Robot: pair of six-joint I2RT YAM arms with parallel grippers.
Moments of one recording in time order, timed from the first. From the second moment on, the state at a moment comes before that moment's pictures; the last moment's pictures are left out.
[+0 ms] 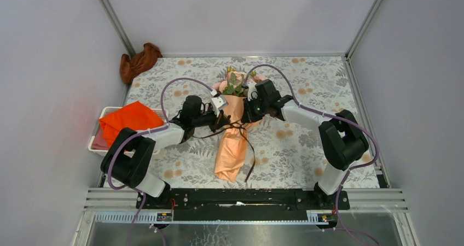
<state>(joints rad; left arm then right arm) -0.43 1.52 0.64 0.40 0.66 0.17 0.60 1.75 1.14 -0.22 -0.42 0.21</state>
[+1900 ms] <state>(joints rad) -0.36 1.63 0.74 0.20 0.29 -0.34 0.41 1.67 0.72 0.01 -0.49 0.38</state>
